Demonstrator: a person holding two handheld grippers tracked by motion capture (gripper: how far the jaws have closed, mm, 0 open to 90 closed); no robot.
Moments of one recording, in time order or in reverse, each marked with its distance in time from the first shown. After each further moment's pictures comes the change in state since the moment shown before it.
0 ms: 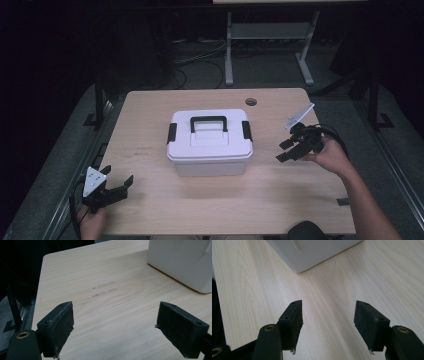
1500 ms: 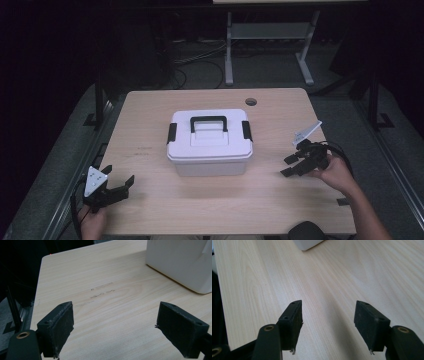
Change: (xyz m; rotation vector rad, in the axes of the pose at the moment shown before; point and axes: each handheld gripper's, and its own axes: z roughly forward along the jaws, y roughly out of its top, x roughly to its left) left arm -0.003 0.002 0.001 0.001 -0.004 0.012; right arm 0.010 -0.048 0.020 -0.032 0.043 0.059
